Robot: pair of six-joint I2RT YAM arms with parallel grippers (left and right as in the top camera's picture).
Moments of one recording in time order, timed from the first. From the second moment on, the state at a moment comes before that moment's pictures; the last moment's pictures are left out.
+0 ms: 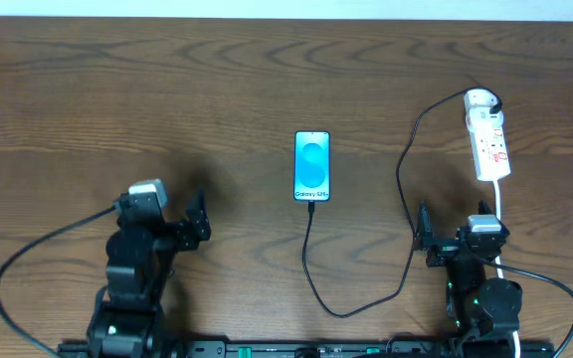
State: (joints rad) left arm -0.11 0.49 0.31 -0.22 0.00 -0.29; right arm 0.07 0.04 0.01 -0.07 0.02 0.00
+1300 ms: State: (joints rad) left arm -0.08 0.01 0.01 -0.03 0.00 -0.29; right arm 0.07 0.04 0.01 -0.07 0.02 0.00
